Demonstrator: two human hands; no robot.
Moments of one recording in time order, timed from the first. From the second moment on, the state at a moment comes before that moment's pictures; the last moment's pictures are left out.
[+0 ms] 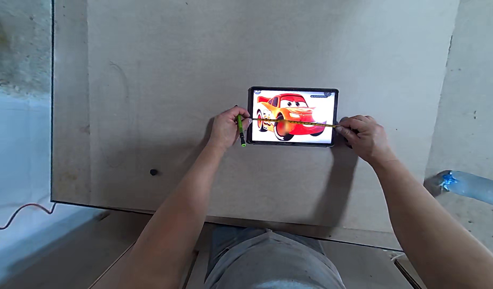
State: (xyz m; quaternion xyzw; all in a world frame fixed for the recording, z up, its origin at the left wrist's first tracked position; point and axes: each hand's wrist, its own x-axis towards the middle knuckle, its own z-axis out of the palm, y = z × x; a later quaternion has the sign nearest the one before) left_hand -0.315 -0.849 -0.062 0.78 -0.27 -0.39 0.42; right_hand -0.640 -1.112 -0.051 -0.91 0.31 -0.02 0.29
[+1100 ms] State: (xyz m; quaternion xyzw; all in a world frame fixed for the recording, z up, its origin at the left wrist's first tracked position) left_hand -0.315 -0.848 -0.063 0.77 -0.27 -0.39 0.42; right_hand -0.639 -1.111 -0.051 -0.90 0.31 -0.01 0.29
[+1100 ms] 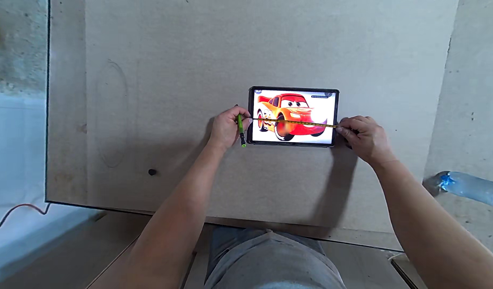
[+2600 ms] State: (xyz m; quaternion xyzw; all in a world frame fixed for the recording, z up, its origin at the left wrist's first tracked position) left_hand -0.314 -0.847 -0.066 0.77 -0.27 -0.39 0.42; right_hand -0.639 -1.111 -0.051 -0.90 0.31 -0.01 0.29
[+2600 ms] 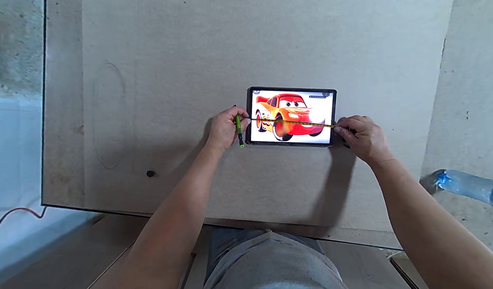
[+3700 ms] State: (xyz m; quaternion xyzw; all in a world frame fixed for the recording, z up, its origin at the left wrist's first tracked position) left_hand -0.314 -0.847 -0.065 0.77 -0.27 -0.39 0.42; right_hand -0.639 -1.111 -0.052 -0.91 0.31 -0.01 0.28
